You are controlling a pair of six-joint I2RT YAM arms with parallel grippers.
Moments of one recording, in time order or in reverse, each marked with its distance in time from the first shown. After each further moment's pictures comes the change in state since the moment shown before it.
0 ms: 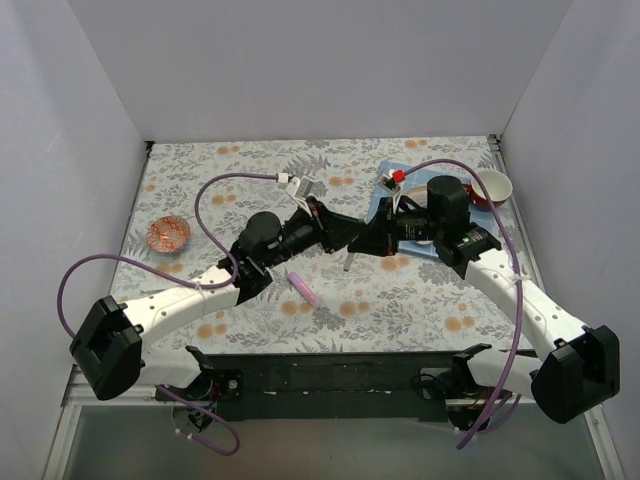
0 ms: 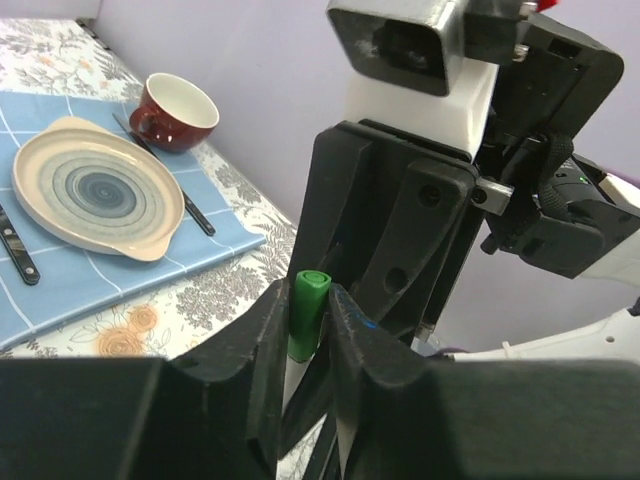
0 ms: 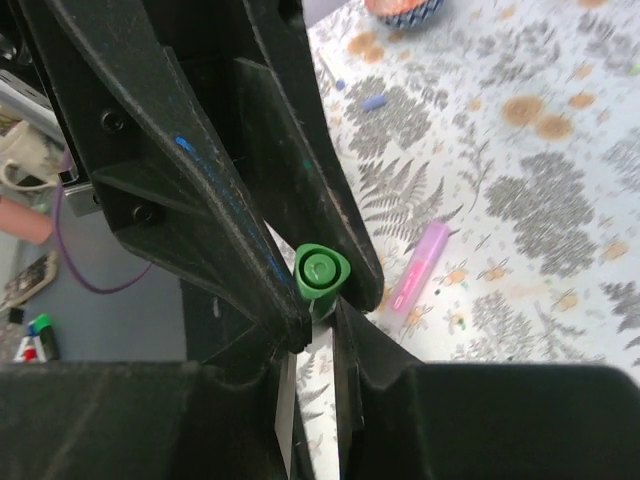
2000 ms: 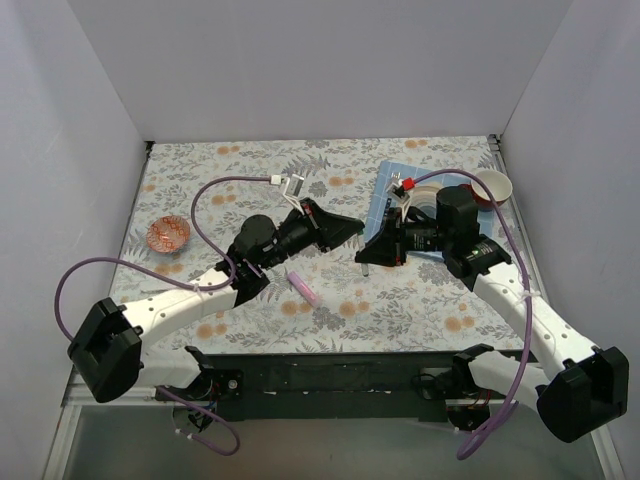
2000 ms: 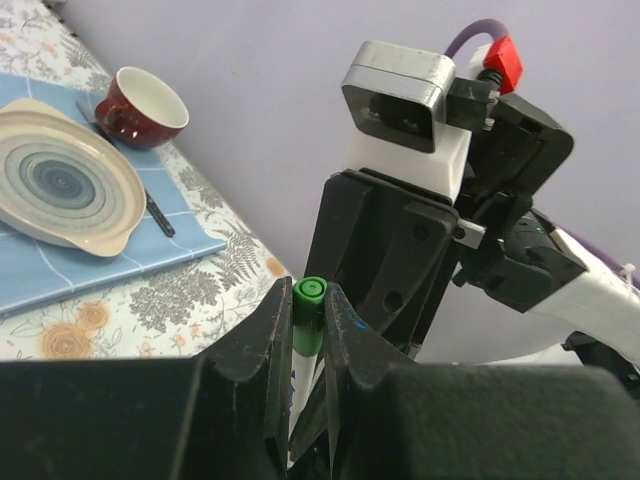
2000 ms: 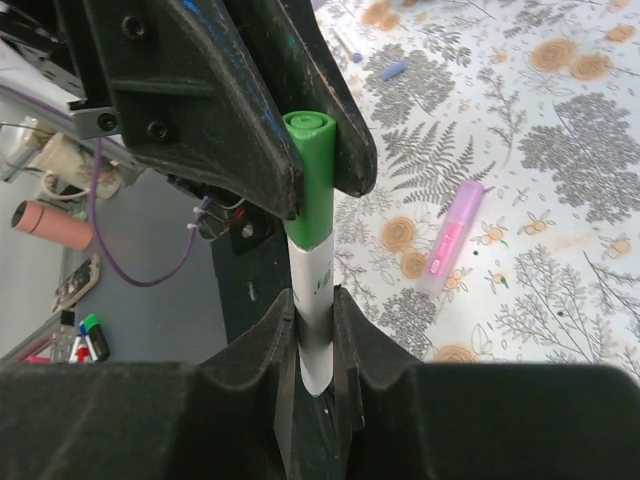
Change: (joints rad) left arm 0.017 -0.020 -0.039 0.060 0.013 -0.157; right arm -0.023 -0.104 -0.075 -0.008 -0.018 0.089
